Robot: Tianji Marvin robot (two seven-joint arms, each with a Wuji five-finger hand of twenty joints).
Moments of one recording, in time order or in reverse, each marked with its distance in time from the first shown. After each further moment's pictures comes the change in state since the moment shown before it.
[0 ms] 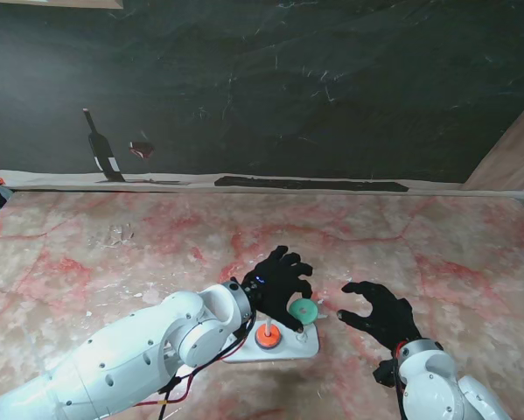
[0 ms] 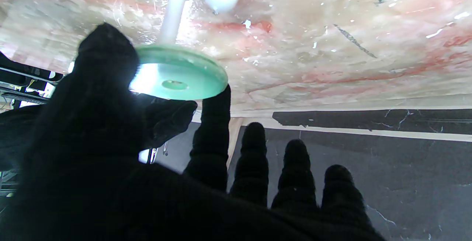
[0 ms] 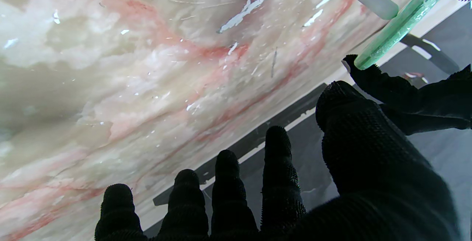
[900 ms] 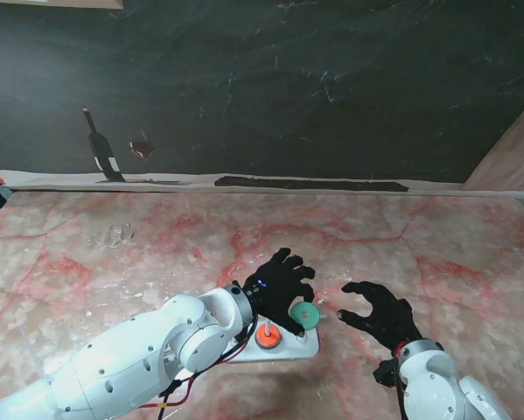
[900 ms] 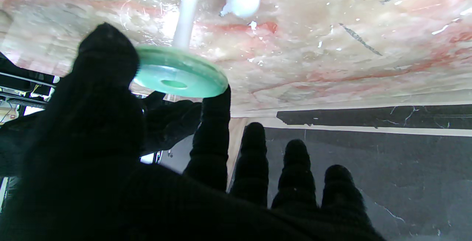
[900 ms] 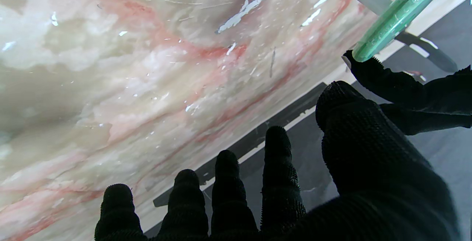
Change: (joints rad) left arm 0.016 0.004 -0.001 -0.024 0.033 0.004 -0.006; right arm -0.001 -0.001 0.004 0.001 0.011 -0.007 0.001; left_hand 0.000 0.000 0.000 0.000 0.001 0.000 0.000 0.000 0.000 0.000 0.000 0.000 0.000 0.000 0.000 0.000 0.000 0.000 0.000 0.000; right_hand 0.000 0.000 0.000 0.000 0.000 0.000 0.000 0.000 -0.001 0.000 0.000 0.000 0.000 0.000 0.000 0.000 0.000 0.000 0.000 0.000
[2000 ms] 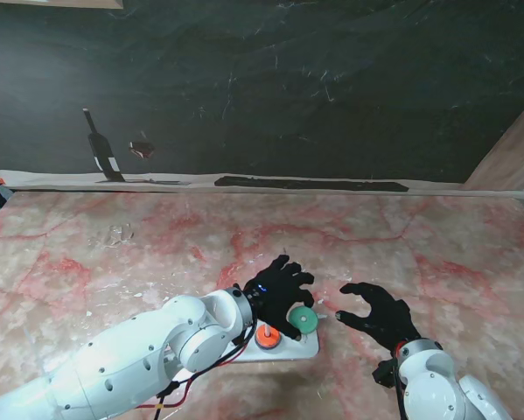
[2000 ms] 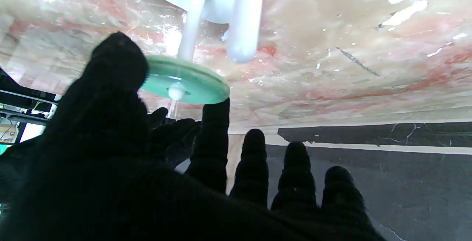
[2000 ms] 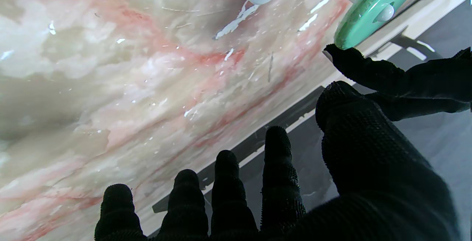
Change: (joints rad) left arm -0.020 0.008 0.029 0.005 -0.009 0.007 -0.057; right arm 0.003 0.001 0.000 0.000 0.010 0.000 0.019; left_hand 0.006 0.032 0.038 0.013 -0.118 0.007 -0.064 -0.046 -0.044 0.000 -0.070 -0.022 0.000 0.000 -0.042 0.000 0.000 0.000 -0.023 -0.011; right_hand 0.000 0.001 0.000 0.000 0.000 0.000 0.000 0.000 0.000 0.002 0.000 0.000 0.000 0.000 0.000 0.000 0.000 0.000 0.000 0.000
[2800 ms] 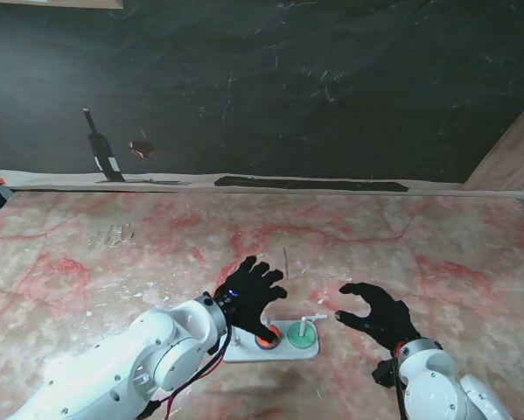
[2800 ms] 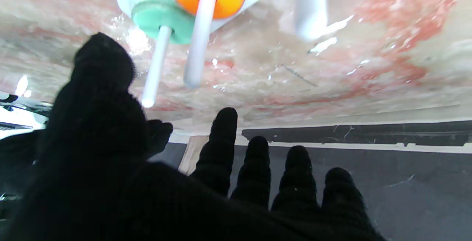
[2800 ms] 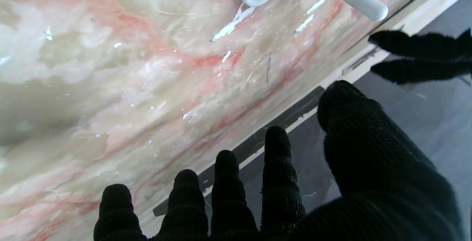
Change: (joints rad) left arm 0.243 0.058 -0.247 -0.184 0.157 0.049 -0.111; right arm 0.000 0.000 0.002 -0.001 0.019 -0.001 0.006; left_hand 0.012 0.046 -0.169 -0.002 -0.129 0.119 -0.102 -0.045 -0.034 0.035 -0.092 0.013 -0.001 0.013 -0.096 0.004 0.001 0.005 -0.010 -0.060; right_hand -0.015 -0.009 0.012 0.000 0.000 0.000 -0.002 0.000 0.000 0.001 0.000 0.000 0.000 0.001 0.000 0.000 0.000 0.012 -0.001 0.000
